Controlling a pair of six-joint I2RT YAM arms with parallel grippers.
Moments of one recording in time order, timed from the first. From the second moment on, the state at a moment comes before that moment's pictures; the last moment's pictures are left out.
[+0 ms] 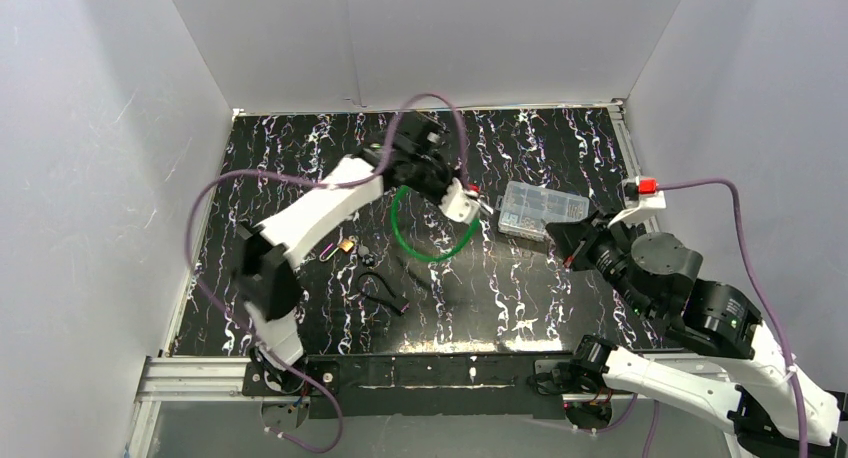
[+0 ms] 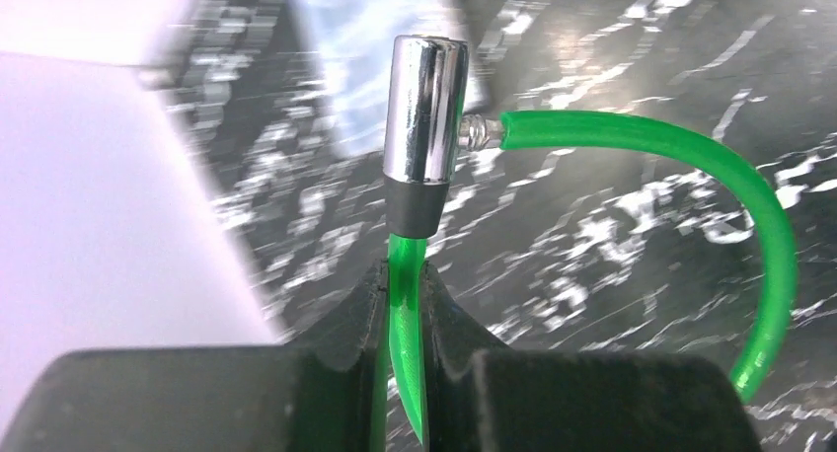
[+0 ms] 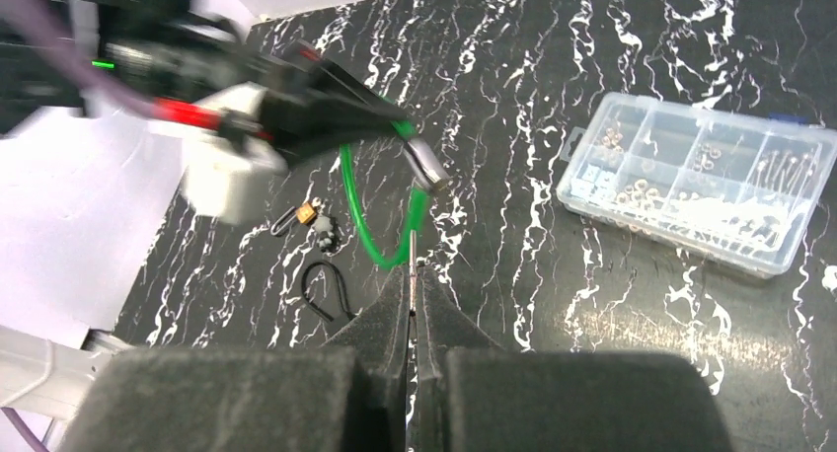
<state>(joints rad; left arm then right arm) -0.74 1.89 1.74 -0.87 0.61 1.52 1.04 0.55 1.10 -0.82 0.58 0.62</state>
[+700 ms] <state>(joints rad) -0.72 0.88 1.40 -0.70 0.51 1.28 1.04 0.91 1.59 -0.89 0.23 0.46</state>
